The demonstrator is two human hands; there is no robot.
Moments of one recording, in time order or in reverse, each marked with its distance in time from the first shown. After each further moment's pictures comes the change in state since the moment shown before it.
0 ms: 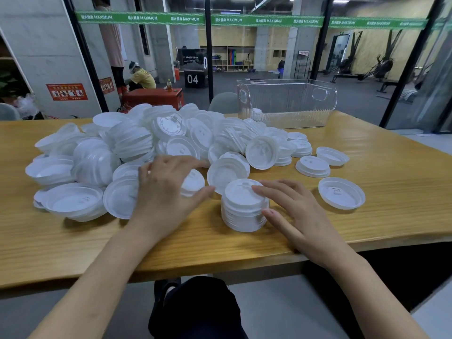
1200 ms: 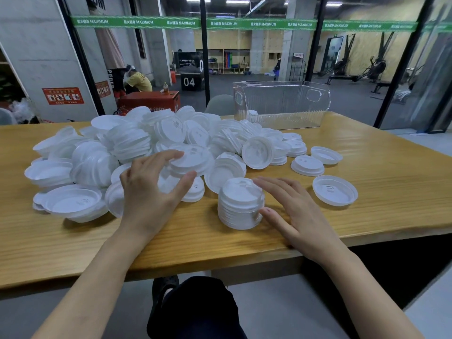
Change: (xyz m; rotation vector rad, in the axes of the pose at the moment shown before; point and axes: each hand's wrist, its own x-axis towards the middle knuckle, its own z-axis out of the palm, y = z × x) left_hand -0.005 -0.004 -0.011 -0.247 0.144 -0.211; right_hand -0.002 -0.002 -0.002 -0.016 0.008 0.014
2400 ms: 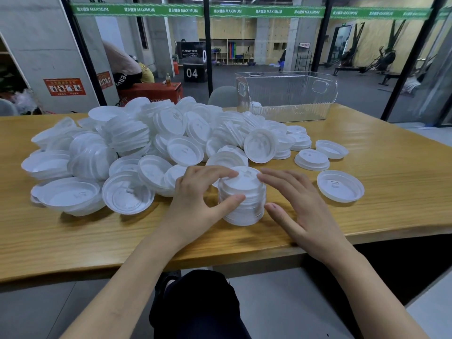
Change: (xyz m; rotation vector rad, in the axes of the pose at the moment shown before) left_hand -0.017 0.030 0.039 -0.246 -0.327 0.035; right_hand -0.001 0.003 0.000 0.031 0.072 -0.049
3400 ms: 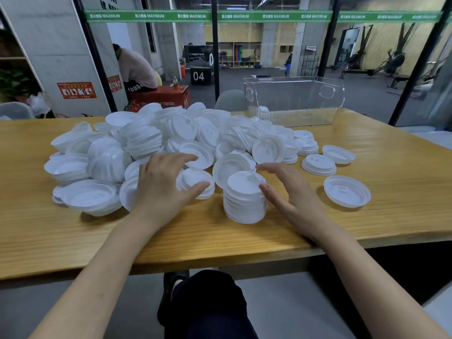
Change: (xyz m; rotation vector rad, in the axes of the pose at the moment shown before) left_hand 0.010 -0.039 -0.052 0.442 0.147 -0.010; right_hand 0.036 0.001 0.010 0.137 -0.053 0.071
